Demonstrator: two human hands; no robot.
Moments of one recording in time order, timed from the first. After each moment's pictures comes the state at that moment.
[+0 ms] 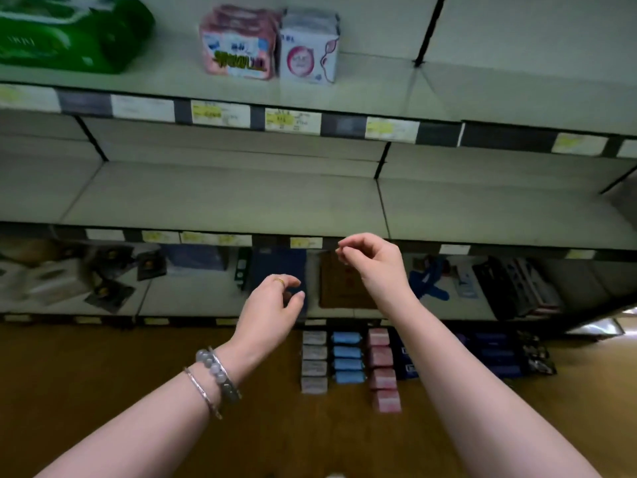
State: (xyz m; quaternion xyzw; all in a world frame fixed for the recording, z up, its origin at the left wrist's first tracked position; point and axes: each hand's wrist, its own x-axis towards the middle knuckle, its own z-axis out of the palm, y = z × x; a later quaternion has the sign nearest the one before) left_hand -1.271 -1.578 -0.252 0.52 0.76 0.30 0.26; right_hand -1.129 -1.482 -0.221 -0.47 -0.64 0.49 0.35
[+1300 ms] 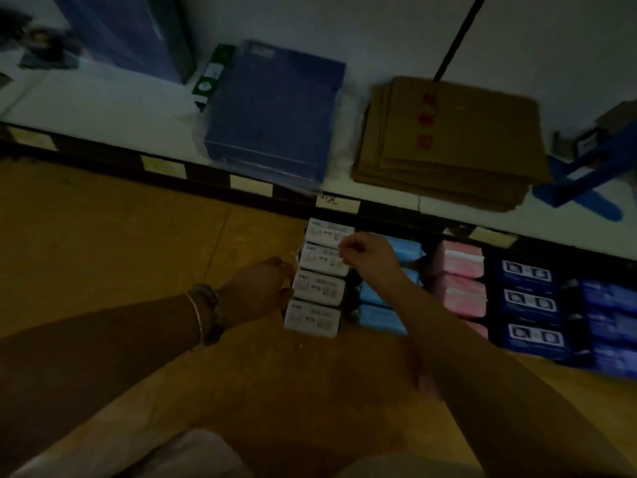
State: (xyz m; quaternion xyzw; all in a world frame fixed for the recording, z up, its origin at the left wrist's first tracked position) left_hand -1.236 -1.527 -0.892 0.60 0.72 -0.03 0.35; right_hand -1.087 -1.406 -0.913 -0.51 -0.70 0.49 0.09
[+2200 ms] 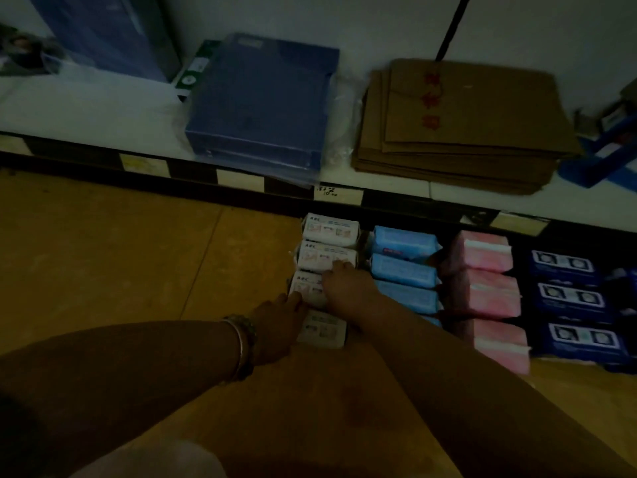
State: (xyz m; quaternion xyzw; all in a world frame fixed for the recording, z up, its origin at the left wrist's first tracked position) left_hand -1.201 -1.535 -0.997 0.68 0.64 -0.23 0.27; right_hand -1.102 -1.428 -1.013 -0.30 -0.92 0.07 -0.24
